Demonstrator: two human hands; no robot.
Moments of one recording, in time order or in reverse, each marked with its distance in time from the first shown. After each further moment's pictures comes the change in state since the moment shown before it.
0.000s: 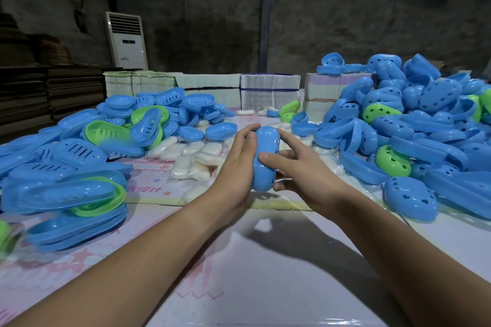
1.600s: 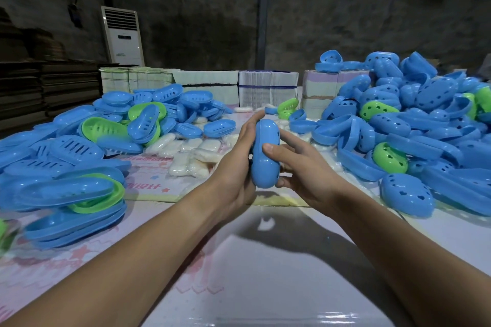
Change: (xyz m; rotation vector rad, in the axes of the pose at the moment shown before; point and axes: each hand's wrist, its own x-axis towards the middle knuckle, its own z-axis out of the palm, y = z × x) left_hand 0.004 0.009 0.004 -0.302 -0.082 -0.174; right_hand -0.003 0.002 -0.004 0.043 -0.052 -0.025
